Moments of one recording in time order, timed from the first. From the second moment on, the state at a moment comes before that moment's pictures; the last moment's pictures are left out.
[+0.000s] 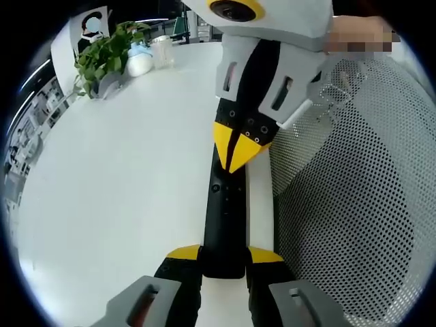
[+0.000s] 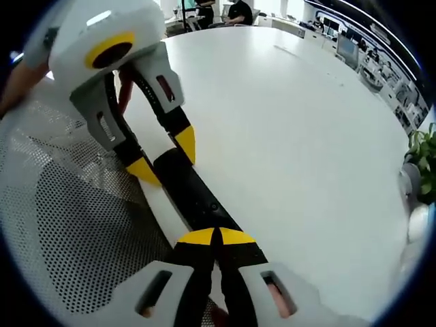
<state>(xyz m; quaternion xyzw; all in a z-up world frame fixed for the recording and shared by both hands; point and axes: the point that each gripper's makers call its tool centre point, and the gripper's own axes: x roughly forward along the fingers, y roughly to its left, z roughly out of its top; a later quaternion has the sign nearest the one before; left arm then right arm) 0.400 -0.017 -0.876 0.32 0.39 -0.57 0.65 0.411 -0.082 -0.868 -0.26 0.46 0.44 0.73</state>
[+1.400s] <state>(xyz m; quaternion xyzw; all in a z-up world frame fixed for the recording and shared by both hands) 0.400 -0.019 -0.877 0.33 0.39 -0.56 0.64 0.417 -0.077 -0.862 -0.20 0.49 0.42 0.74</state>
